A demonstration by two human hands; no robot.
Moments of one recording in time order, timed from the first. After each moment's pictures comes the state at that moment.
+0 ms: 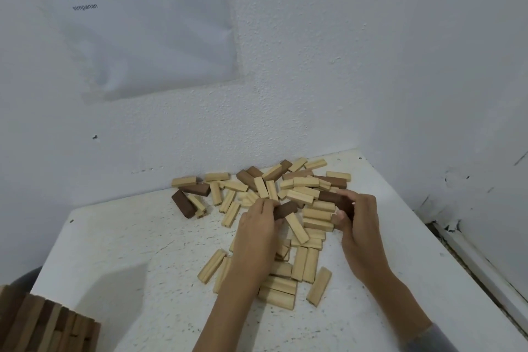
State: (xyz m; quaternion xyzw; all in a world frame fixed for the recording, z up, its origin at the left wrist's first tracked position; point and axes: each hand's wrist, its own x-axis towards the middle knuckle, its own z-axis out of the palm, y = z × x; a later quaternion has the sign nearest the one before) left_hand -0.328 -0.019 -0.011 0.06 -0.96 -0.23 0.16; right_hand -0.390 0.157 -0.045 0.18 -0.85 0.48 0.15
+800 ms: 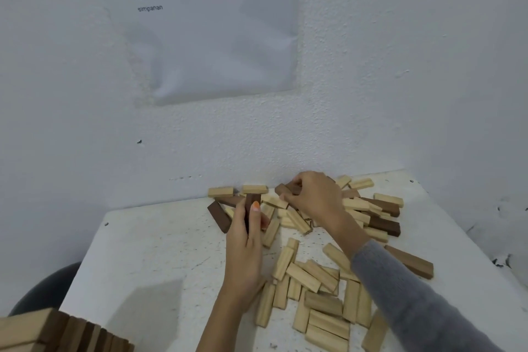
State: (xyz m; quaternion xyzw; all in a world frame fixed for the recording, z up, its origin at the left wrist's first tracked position) left_hand -0.312 -0.084 0.008 0.19 -0.72 -0.61 0.27; right_hand -0.461 -0.003 0.008 0.25 -0.94 0.23 0.00
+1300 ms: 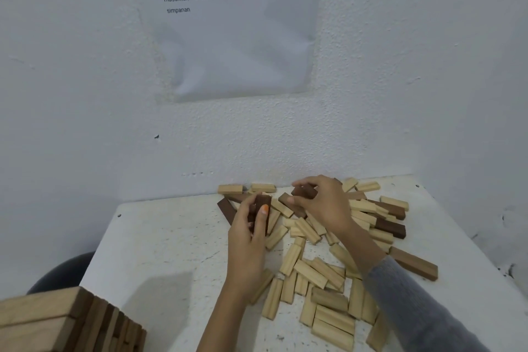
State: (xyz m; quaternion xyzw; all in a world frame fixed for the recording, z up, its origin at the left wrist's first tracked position) left_hand -0.303 -0.095 0.005 0.21 -0.72 -0.61 0.26; right_hand -0.451 0.003 -0.006 0.23 -0.87 0.43 -0.02
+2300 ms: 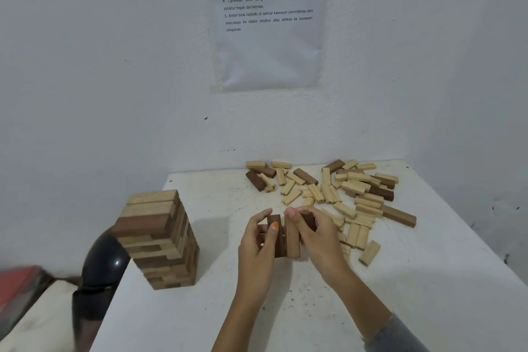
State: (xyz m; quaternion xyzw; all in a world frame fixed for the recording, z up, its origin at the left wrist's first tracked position) left_hand -0.175 -0.052 0.005 0.21 -0.68 -0.65 0.26; right_hand -0.263 0.032 0.003 0.18 -0.69 0.69 -0.11
